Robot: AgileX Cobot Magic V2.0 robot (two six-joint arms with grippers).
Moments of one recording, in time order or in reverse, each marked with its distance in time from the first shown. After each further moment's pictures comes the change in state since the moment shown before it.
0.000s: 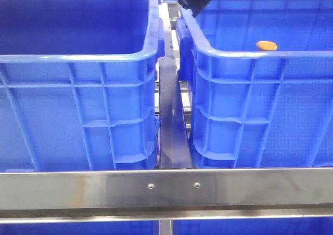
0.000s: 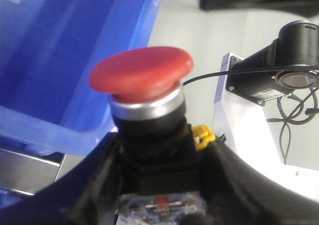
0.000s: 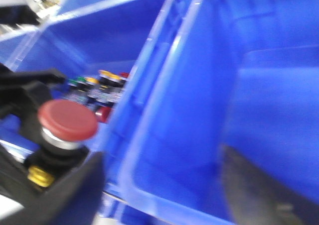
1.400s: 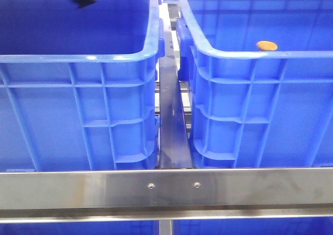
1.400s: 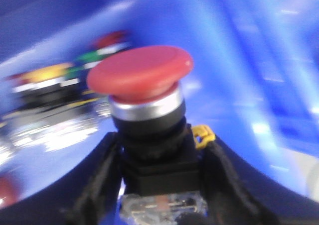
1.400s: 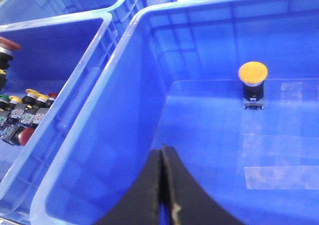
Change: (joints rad) left arm 0.225 0.005 -0.113 0.445 -0.089 -0.440; right arm 0.000 -0.034 0.000 -0.155 -0.231 0.000
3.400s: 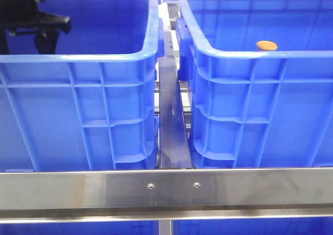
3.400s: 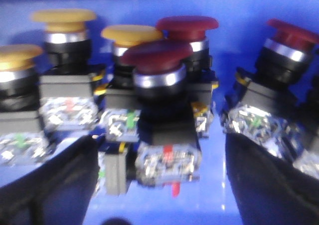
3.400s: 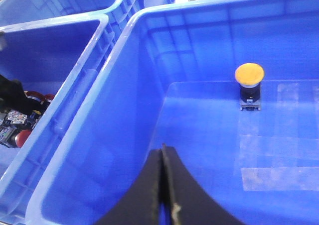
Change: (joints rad) left arm 0.165 0.266 0.004 0.447 -0.023 -0.495; right arm 0.000 0.000 0.000 0.000 -0.010 0.000
